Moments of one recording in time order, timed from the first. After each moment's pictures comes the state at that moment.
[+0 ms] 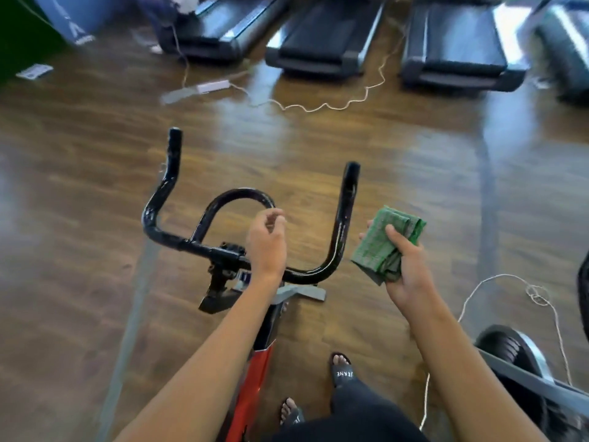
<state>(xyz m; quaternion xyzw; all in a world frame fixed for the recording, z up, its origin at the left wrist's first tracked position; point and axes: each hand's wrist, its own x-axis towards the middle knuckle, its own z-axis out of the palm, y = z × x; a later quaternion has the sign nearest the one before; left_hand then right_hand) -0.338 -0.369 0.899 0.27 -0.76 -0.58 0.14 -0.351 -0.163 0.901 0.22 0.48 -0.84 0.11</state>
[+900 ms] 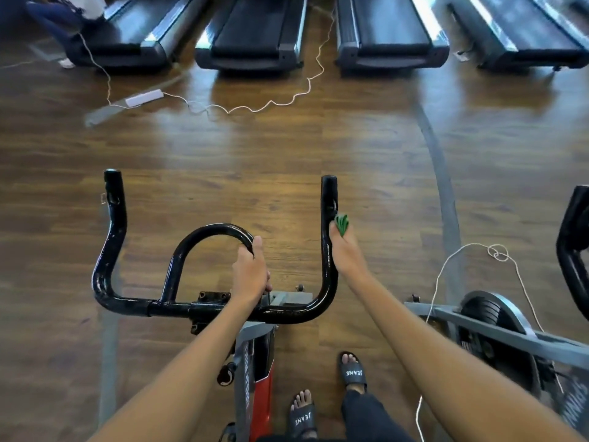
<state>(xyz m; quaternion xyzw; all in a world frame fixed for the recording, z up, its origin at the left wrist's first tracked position) -0.398 -0.412 0.844 0.27 -0.78 -0.55 -0.09 -0.422 -0.235 0.852 0.15 0.75 -0.64 0.09</state>
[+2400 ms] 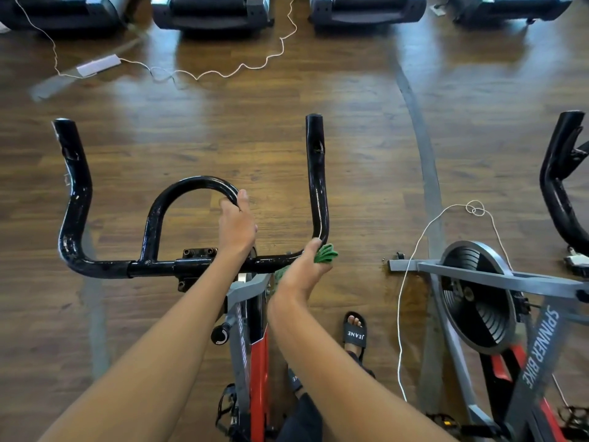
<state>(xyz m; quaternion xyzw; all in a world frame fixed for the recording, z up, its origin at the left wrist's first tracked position) -0.395 -0.417 0.830 0.21 -0.81 -0.54 -0.07 -0.314 -0.350 0.841 0.52 0.38 -0.76 -0.06</state>
